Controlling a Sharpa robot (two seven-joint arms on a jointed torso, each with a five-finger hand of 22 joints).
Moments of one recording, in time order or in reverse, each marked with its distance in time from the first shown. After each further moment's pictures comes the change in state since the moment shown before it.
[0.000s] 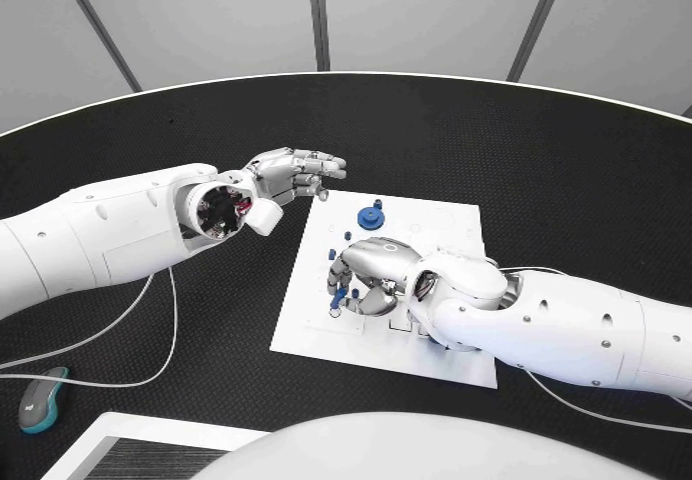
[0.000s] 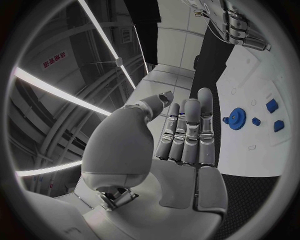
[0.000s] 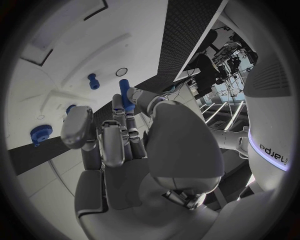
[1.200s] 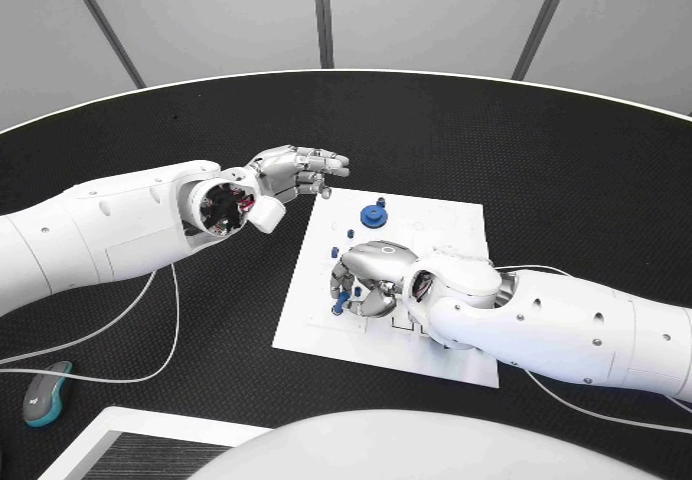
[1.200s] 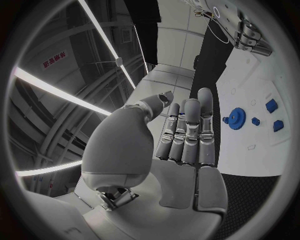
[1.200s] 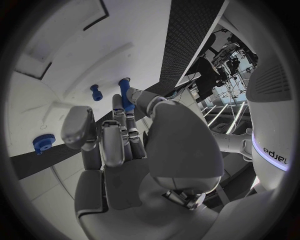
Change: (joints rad) left arm 0.000 -0.005 0.000 0.007 0.000 -0.004 -0.001; left_hand 0.000 0.000 0.000 0.000 0.000 0.000 0.000 0.000 0.000 0.000 0.000 0.000 0.000 -0.004 -0.004 0.000 -0.001 0.000 0.000 0.000 0.000 -0.001; right arm -0.004 0.028 -0.005 -0.034 0.000 0.055 -0.017; right_hand 0.004 0.004 -0.001 0.000 0.001 -0.003 0.001 0.000 0.001 -0.004 0.004 -0.004 0.001 0.000 0.000 0.000 -0.002 0.000 0.000 0.000 -0.006 -0.002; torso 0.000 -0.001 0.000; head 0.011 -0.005
